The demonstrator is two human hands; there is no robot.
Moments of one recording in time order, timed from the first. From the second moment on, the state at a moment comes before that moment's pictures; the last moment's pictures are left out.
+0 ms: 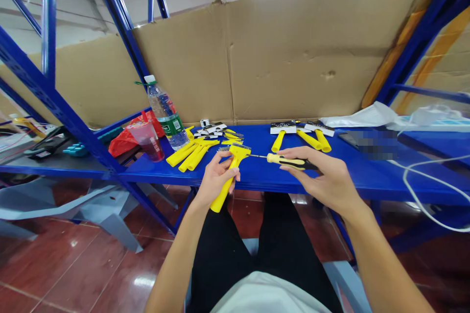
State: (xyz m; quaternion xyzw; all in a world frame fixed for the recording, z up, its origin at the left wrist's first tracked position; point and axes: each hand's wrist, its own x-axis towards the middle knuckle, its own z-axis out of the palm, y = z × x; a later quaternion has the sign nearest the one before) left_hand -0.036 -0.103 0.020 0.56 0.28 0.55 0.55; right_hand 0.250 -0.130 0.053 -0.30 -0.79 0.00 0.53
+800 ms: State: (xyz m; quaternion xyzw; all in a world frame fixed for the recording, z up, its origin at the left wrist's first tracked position) left_hand -0.017 -0.106 0.012 0.41 0.18 0.60 0.66; right_hand 0.232 -0.141 0.059 -0.26 -0.72 -0.07 0.64
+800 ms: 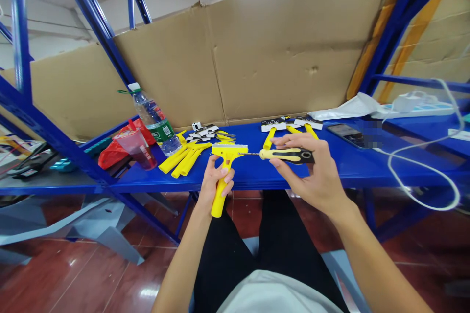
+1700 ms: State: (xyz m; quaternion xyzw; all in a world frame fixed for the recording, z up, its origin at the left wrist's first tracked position) left_hand -0.026 -0.091 0.003 0.48 0.23 0.61 0.59; right_hand 0.226 -0.116 0.038 -0.29 -0.69 -0.04 0.66
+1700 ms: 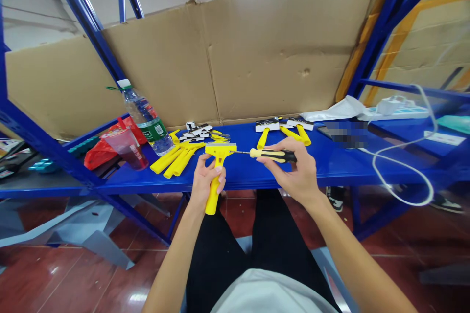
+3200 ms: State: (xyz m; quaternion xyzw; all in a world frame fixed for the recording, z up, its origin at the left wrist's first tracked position) left_hand -0.020 -0.093 0.002 0.48 0.26 0.60 0.58; right_hand 0.218 -0.117 0.034 -0.24 -0.72 0.05 0.65
